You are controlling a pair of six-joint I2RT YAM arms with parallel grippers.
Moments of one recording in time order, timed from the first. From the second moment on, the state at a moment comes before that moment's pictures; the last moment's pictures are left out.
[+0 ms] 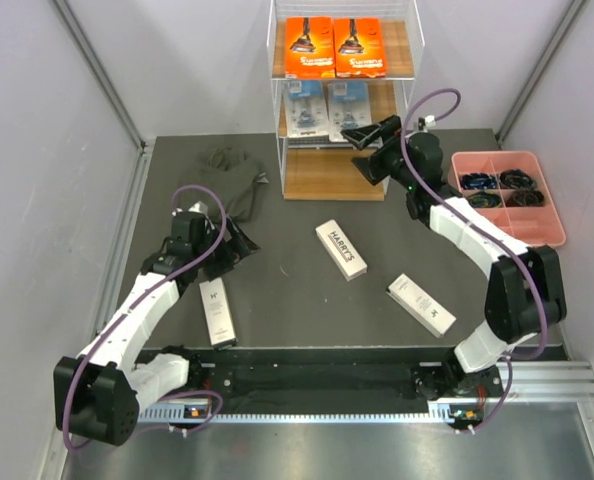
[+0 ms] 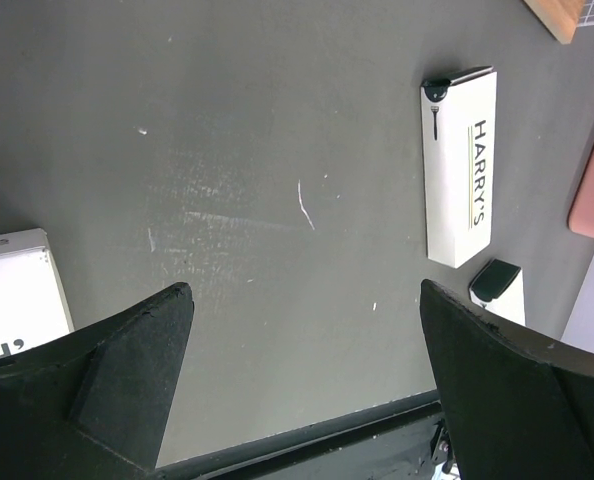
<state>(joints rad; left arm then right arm) -0.22 1.04 0.73 -0.44 0.21 -0.78 0.34 1.60 1.20 0.27 -0.20 1.27</state>
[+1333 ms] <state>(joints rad) -0.22 1.06 0.65 -0.39 0.25 -0.78 0.69 1.32 0.94 -0.46 0.16 0.43</state>
